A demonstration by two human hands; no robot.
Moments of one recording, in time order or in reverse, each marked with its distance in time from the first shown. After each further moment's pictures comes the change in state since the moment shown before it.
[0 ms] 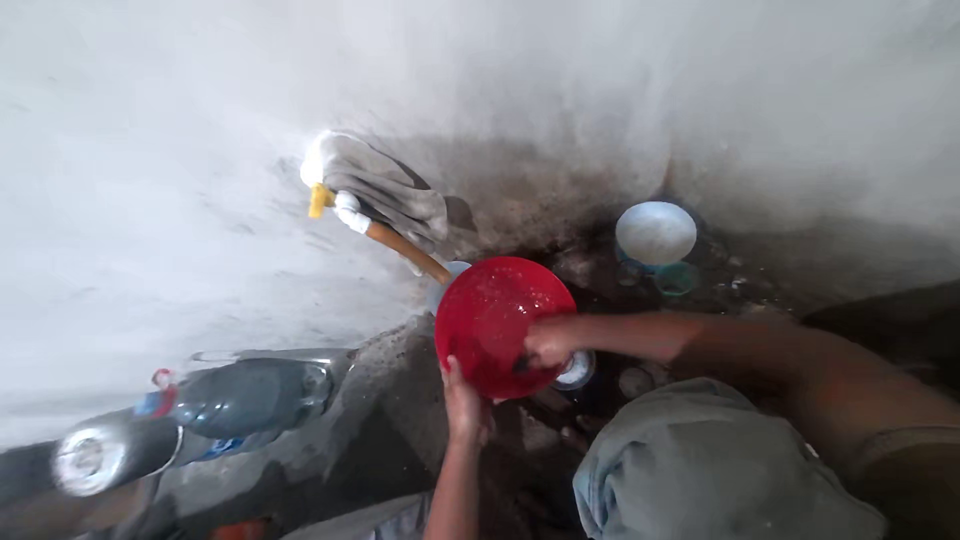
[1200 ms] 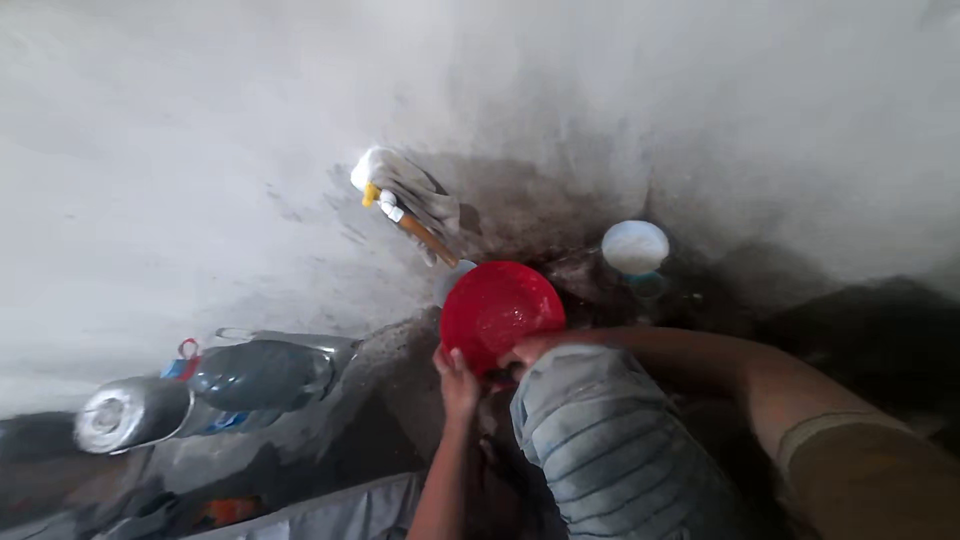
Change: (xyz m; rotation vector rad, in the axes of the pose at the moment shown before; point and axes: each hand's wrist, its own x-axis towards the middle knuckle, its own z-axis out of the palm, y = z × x) left_hand -0.051 0.005 -0.016 0.467 0.085 0.299; right_hand -0.037 -0.037 0.050 0.112 0.170 -0.204
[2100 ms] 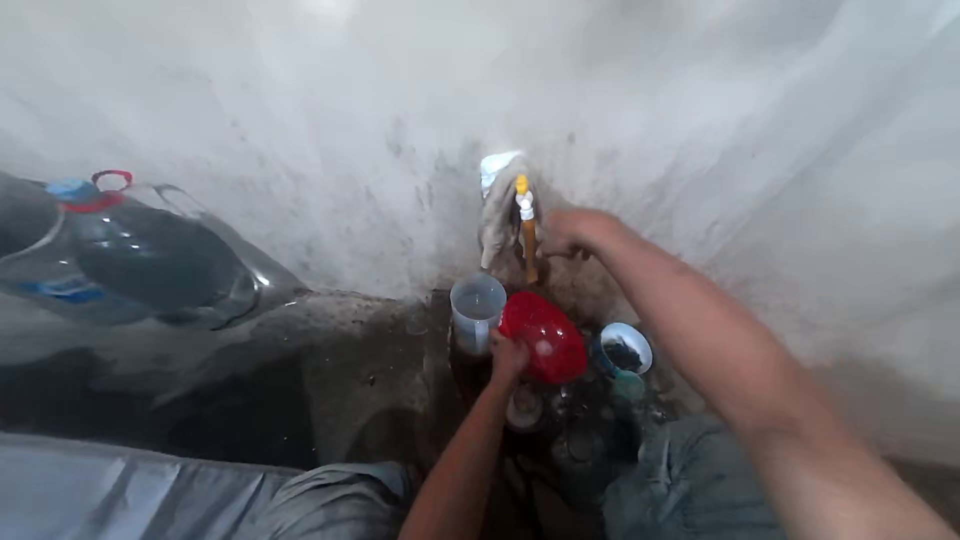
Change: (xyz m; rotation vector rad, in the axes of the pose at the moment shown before) left_hand 0.082 0.002 0.059 -0.240 -0.255 -0.262; right_hand 0.126 -0.180 -0.244 -0.634 0.097 0.730
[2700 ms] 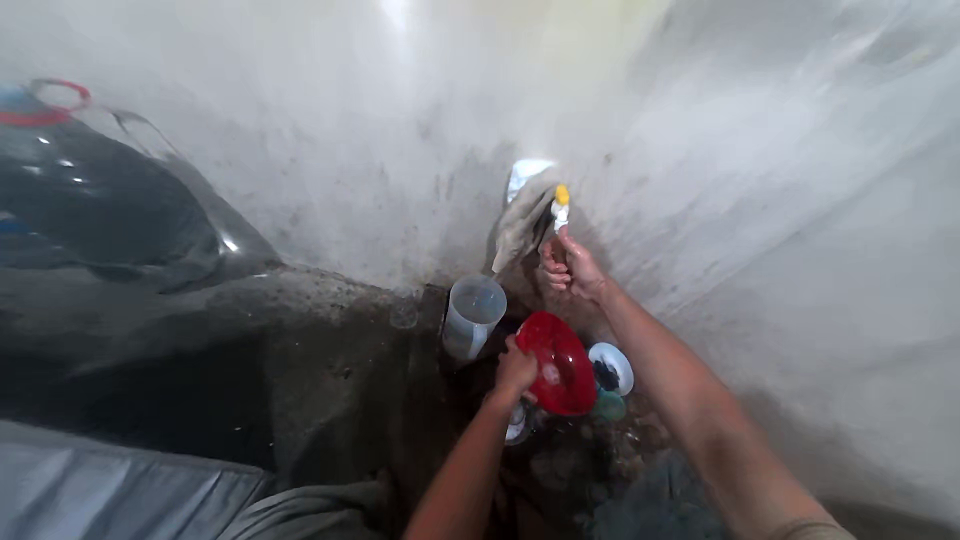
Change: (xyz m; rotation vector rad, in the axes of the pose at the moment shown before) left_hand 0.002 0.006 -0.007 0.034 -0.218 -0.044; right_hand 0.072 0.036 0.102 1.496 -0.203 -0.557
